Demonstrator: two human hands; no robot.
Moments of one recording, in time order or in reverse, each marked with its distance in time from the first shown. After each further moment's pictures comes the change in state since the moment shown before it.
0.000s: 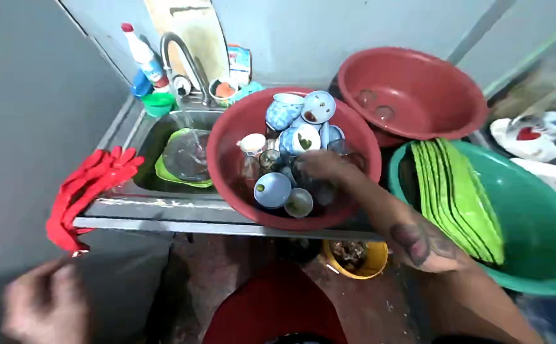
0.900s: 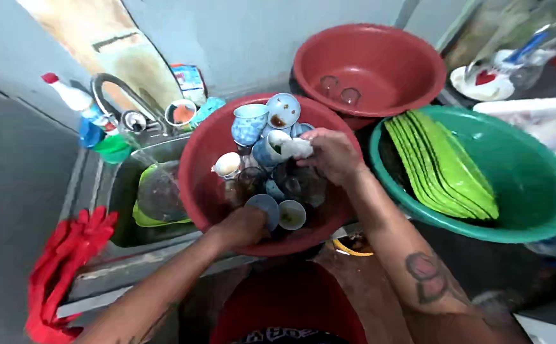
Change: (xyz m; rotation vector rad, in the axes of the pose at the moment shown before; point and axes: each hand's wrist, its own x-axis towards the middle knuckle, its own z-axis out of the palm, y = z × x) left_hand 0.125 0.189 0.237 0.334 -1.616 0.592; right_hand -0.047 -0.011 -0.016 1.417 0.684 0.232
